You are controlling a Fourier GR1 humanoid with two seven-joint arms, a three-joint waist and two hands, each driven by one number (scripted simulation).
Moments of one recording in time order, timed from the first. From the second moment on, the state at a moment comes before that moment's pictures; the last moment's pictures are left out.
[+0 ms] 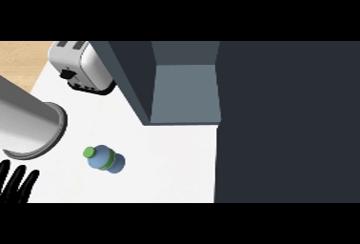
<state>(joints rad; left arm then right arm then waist) 0.60 0.03 0.01 -2.38 0.31 -0.19 0.11 0.68 -0.11 0.03 -2.43 -0.23 0.33 -0.02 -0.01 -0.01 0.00</state>
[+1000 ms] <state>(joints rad) 0.40 0.03 0.13 -1.98 0.31 -0.22 0.00 0.88 -0.11 0.02 -2.44 -0.22 0.45 -0.20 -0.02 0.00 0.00</state>
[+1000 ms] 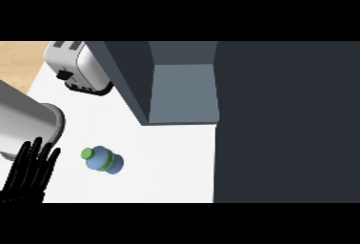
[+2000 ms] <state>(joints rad) 0.13 0.04 0.20 -1.30 0.17 -0.25 -0.37 1.05 -0.13 -0.04 -2.44 -0.22 0.53 -0.35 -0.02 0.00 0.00</state>
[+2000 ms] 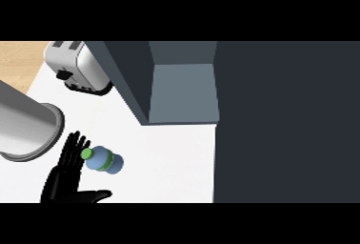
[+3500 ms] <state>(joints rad) -0.20 0.04 0.29 -0.70 0.23 -0.41 -0.69 1.12 -0.14 -0.15 -2.42 -0.25 0.61 -0.44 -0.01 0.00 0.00</state>
